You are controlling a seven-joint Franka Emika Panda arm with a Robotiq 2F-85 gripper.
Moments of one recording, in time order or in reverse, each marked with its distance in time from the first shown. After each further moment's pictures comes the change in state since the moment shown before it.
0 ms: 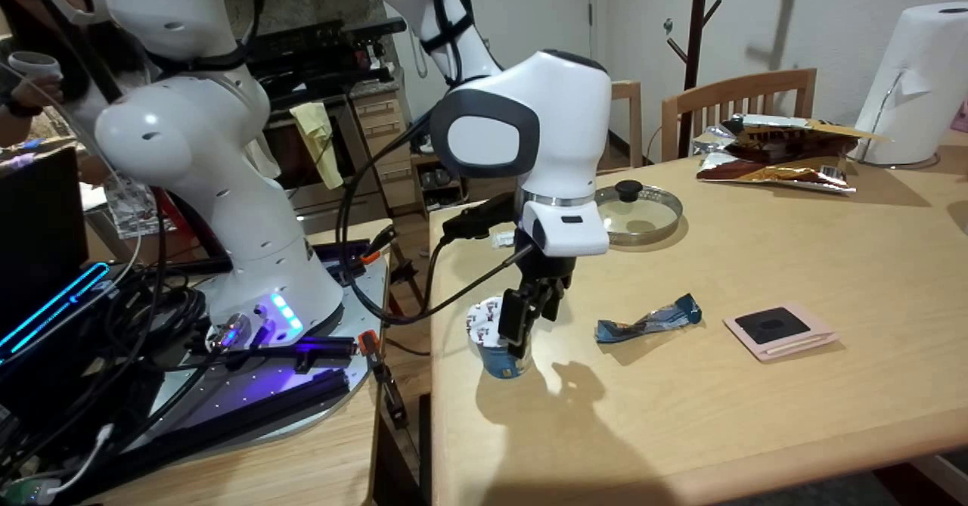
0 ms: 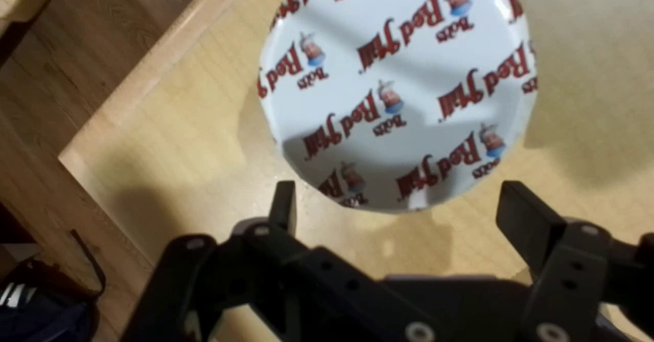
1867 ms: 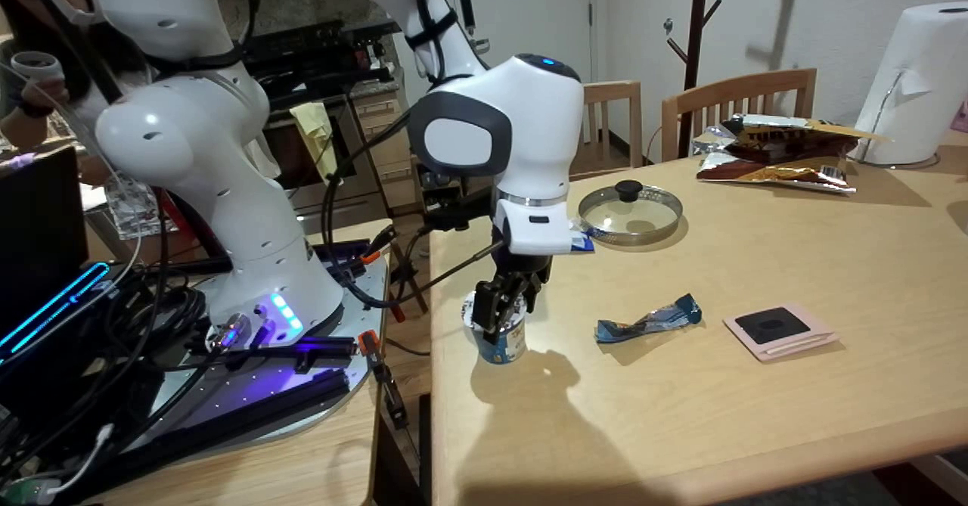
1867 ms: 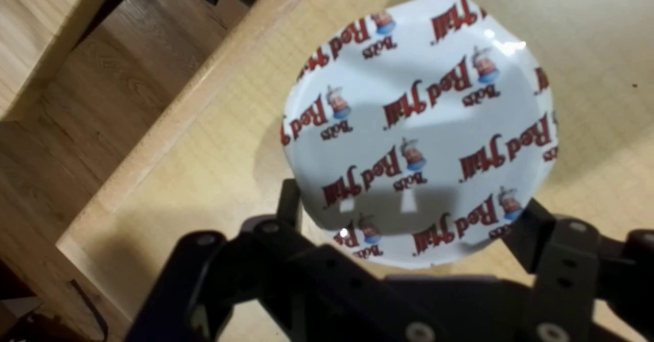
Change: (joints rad) arm 0.009 -0.058 0.019 -0.090 0.059 0.000 0.044
